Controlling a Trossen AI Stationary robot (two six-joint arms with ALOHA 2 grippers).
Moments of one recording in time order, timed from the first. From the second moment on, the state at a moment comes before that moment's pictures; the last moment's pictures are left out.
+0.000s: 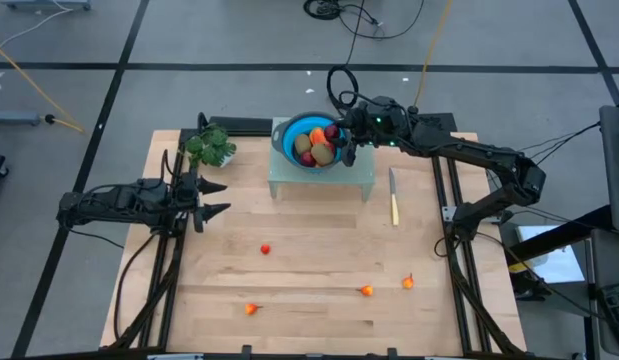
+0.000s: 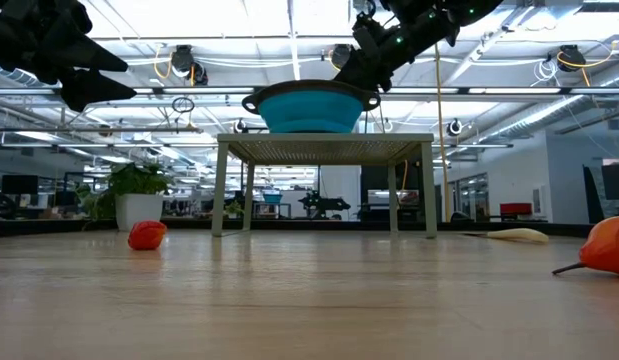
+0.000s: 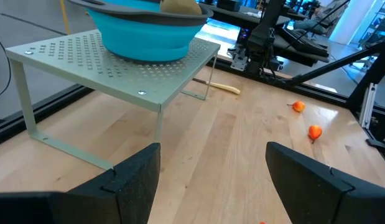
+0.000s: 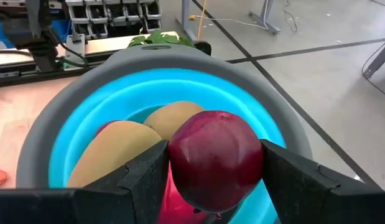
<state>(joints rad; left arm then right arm) -0.02 0.13 0.34 -0.44 -0.24 -0.27 -0.50 1.46 1.21 -0.15 -0.13 -0.12</state>
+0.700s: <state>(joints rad) -0.02 0.13 0.34 -0.44 -0.24 -0.20 -0.50 1.46 1.21 -0.18 -0.21 0.00</state>
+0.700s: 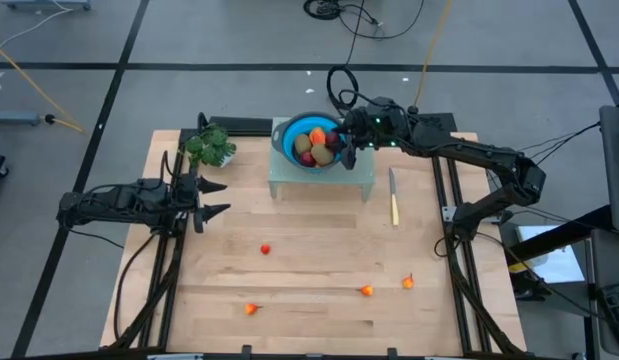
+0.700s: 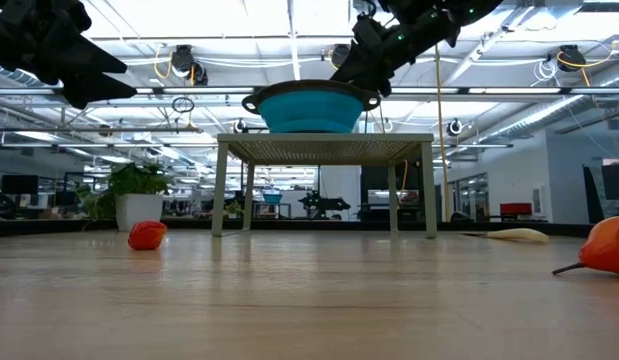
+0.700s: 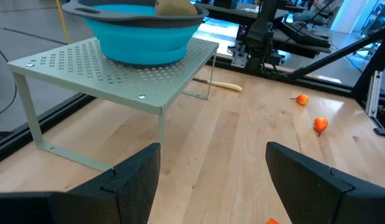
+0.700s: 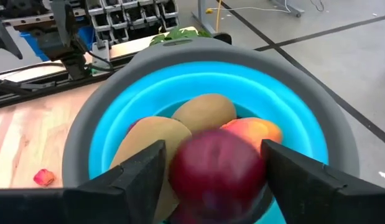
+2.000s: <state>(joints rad) -0.02 0.13 0.34 -0.37 -0.24 -0.22 -0.32 1.26 1.21 -0.35 -0.21 -0.06</state>
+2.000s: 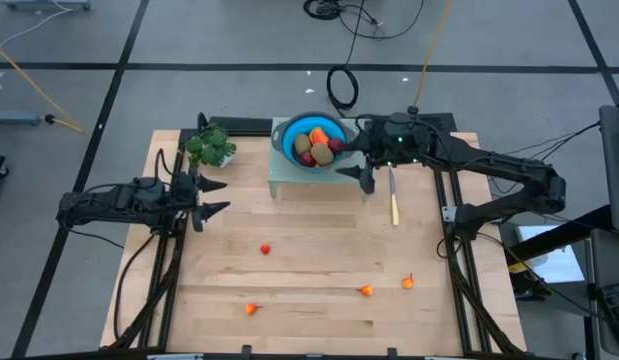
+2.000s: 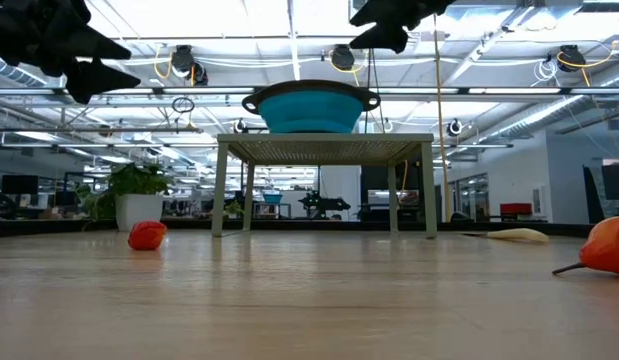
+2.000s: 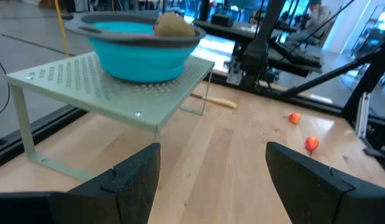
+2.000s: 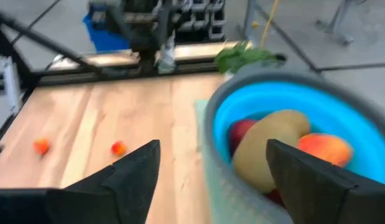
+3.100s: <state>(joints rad) -0.02 0.13 0.34 -0.33 -0.24 -0.22 -0.05 1.19 1.16 -0.43 -0.21 -0.03</state>
